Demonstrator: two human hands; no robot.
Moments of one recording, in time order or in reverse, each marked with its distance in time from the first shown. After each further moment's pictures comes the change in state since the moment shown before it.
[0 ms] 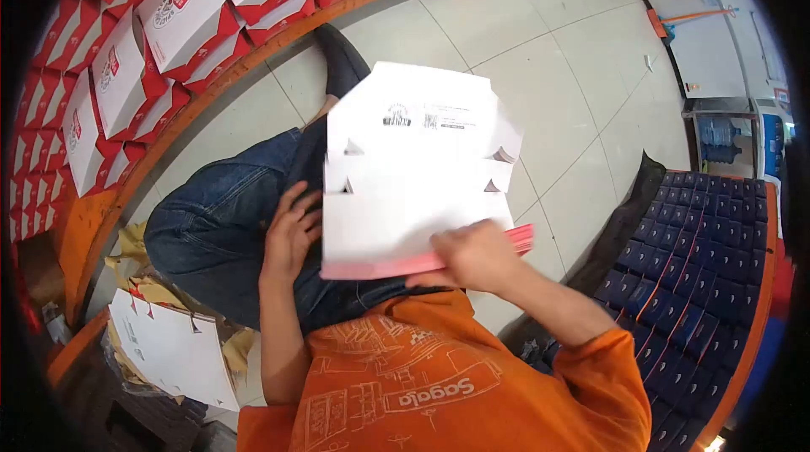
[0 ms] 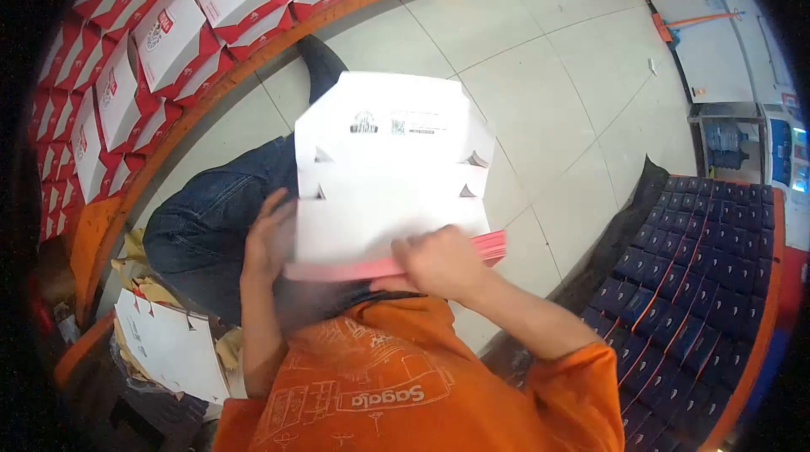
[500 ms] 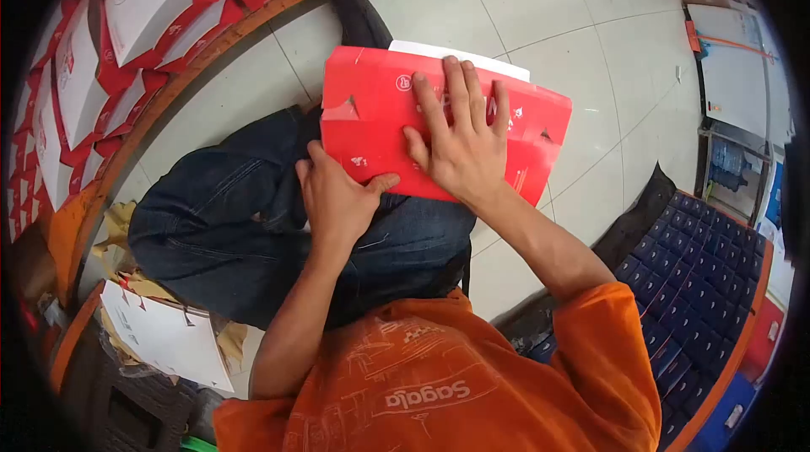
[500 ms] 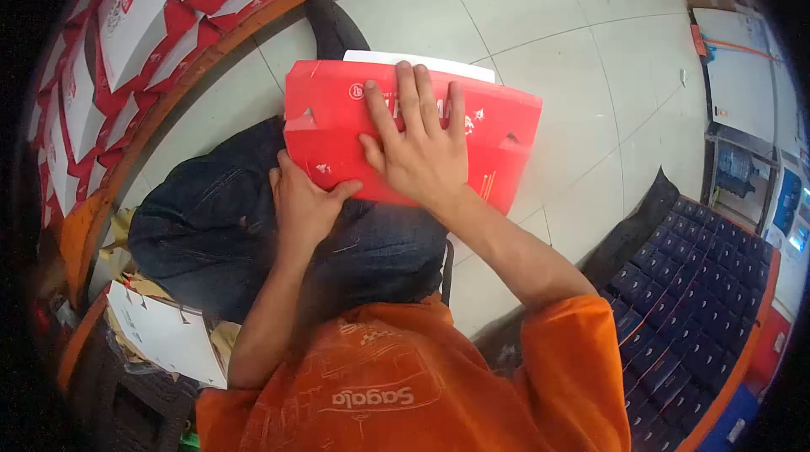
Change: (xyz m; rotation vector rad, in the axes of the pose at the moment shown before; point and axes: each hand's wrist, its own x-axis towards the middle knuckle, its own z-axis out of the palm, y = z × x) left_hand 0.062 0.021 0.105 1.333 0.479 0.231; right_hand 0.142 0.074 0.038 -0.427 0.446 0.149
